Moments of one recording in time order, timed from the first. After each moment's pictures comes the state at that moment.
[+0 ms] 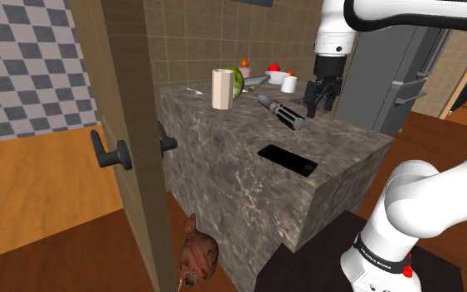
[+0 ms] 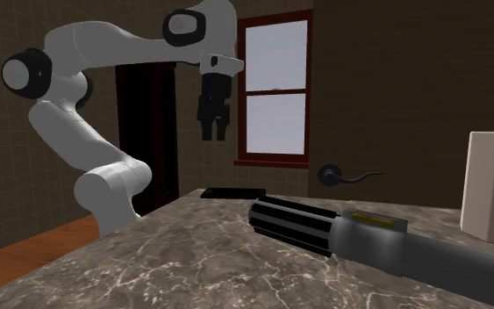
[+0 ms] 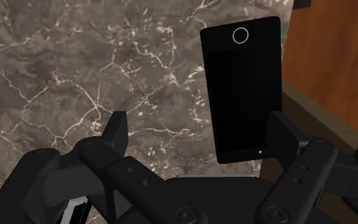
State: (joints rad) arm 0.01 -0.80 -0.03 -2.29 -0.07 1.44 0.17
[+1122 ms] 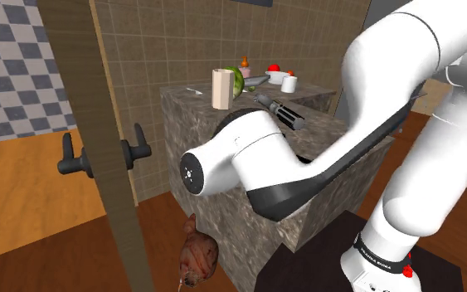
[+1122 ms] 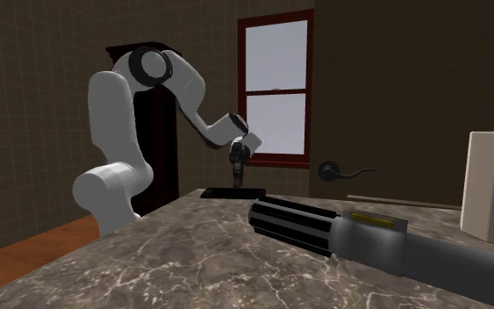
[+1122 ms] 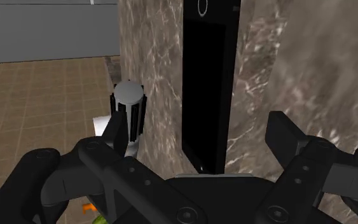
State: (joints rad) arm -0.04 -0.04 0.94 -2.22 -0.69 1.16 0.97
